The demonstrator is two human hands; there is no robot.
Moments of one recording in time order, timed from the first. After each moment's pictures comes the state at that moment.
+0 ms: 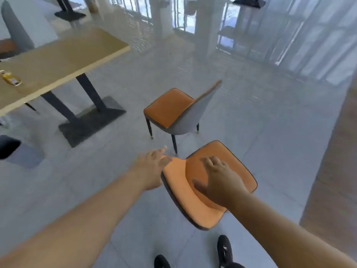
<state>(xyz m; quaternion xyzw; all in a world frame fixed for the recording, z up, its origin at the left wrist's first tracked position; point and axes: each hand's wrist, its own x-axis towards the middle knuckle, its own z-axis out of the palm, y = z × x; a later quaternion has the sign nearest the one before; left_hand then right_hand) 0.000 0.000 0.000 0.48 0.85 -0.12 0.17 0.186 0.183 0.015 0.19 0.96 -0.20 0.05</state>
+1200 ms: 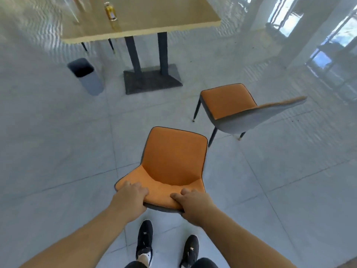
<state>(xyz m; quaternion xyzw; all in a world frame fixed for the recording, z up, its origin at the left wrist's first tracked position) 0.142 -0.171 -0.087 0.12 0.95 0.01 0.29 0.156 0.077 -0.106 -0.22 0.92 -0.08 0.31</state>
